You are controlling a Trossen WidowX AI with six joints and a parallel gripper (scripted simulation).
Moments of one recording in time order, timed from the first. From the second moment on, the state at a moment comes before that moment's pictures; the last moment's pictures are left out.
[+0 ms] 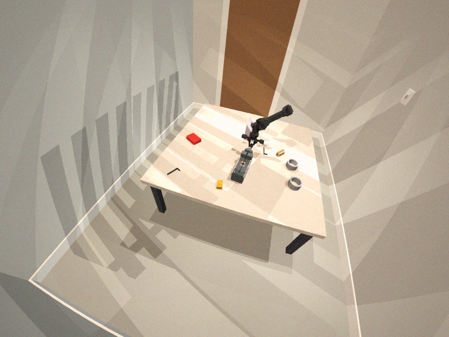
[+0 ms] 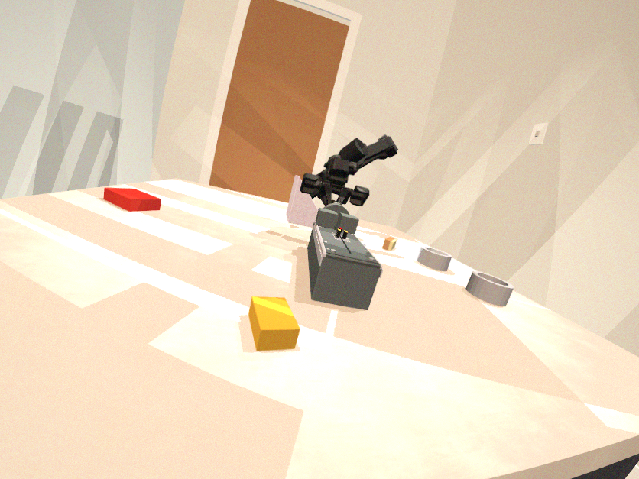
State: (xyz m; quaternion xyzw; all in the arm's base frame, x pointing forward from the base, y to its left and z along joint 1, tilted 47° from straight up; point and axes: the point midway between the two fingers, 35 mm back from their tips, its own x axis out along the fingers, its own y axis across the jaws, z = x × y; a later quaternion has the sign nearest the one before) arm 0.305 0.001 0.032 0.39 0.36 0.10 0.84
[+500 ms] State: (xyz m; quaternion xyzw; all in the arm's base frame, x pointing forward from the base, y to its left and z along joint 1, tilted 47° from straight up) arm 0.305 -0.004 0.025 0.39 0.35 0.10 0.84
